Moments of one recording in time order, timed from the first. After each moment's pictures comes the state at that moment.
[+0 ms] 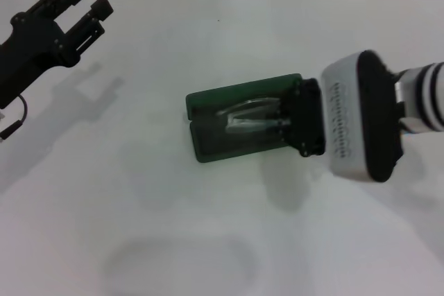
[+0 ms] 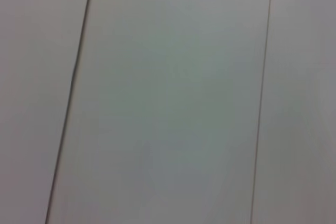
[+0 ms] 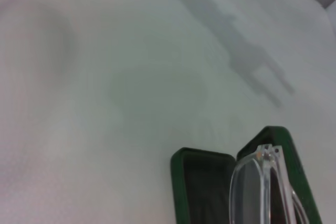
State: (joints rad) left arm -0.39 -2.08 0.70 0.45 1.32 1.49 -0.98; right arm 0.41 2.02 -1.80 -1.45 -2.28 -0.97 1.62
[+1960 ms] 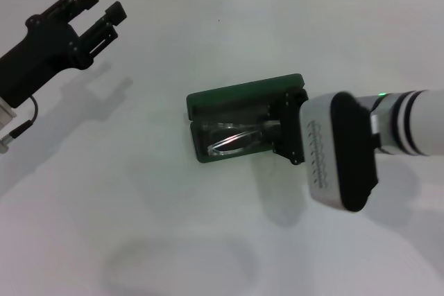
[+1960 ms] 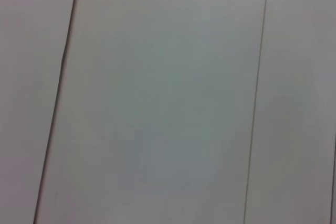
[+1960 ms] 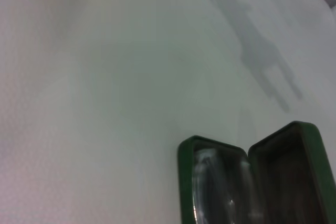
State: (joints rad) left arm -0.41 -2.08 0.69 0.45 1.35 1.46 -0.98; right arm 0.38 2.02 -1.95 -1.38 -2.35 -0.74 1.62
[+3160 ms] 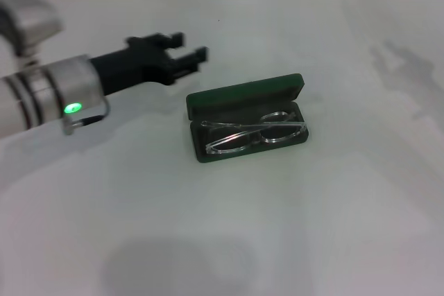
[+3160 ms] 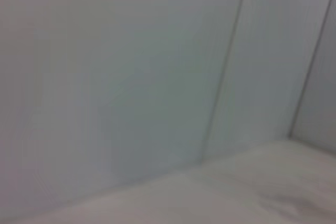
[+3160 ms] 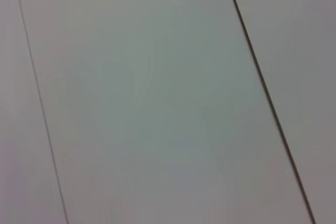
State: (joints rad) left arm -0.65 -2.09 0.79 0.38 1.68 1.13 -1.22; right arm 0.48 2.02 -0.63 -0.34 -1.18 -1.38 1.01
